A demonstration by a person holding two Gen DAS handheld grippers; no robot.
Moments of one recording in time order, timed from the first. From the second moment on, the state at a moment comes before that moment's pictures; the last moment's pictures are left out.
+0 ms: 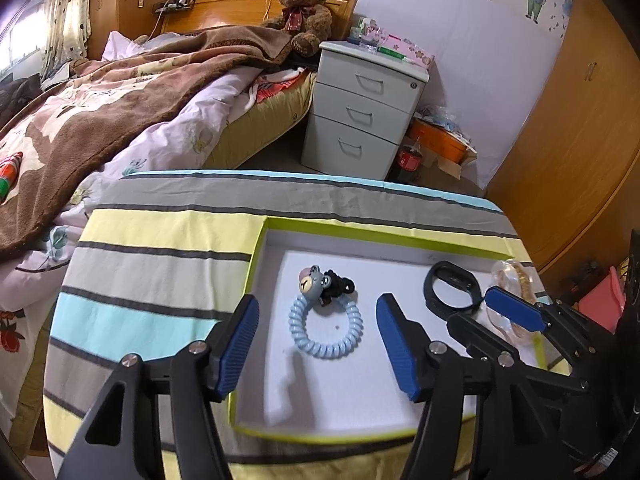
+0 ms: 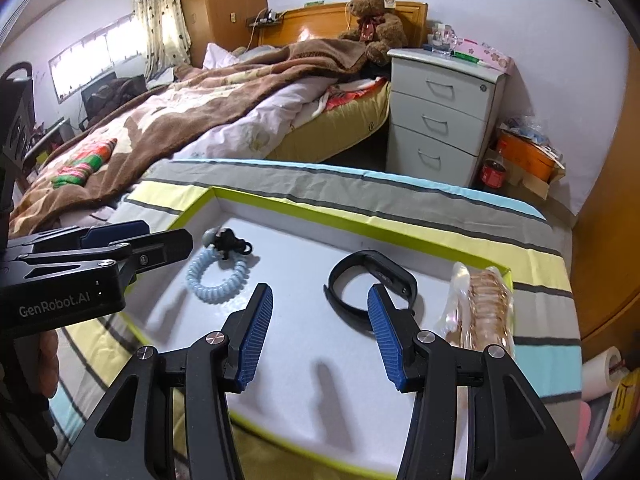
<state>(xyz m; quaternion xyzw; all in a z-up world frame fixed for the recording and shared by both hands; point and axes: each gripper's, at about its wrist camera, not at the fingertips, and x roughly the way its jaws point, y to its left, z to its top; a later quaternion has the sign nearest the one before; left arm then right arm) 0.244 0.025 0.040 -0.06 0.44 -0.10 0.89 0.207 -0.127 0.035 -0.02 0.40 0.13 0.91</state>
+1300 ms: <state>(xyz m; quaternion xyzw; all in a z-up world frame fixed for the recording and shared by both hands) 0.083 0.046 0.051 -0.02 0.38 -0.11 0.92 0.046 -0.168 0.057 0.03 0.33 0.08 0.94</state>
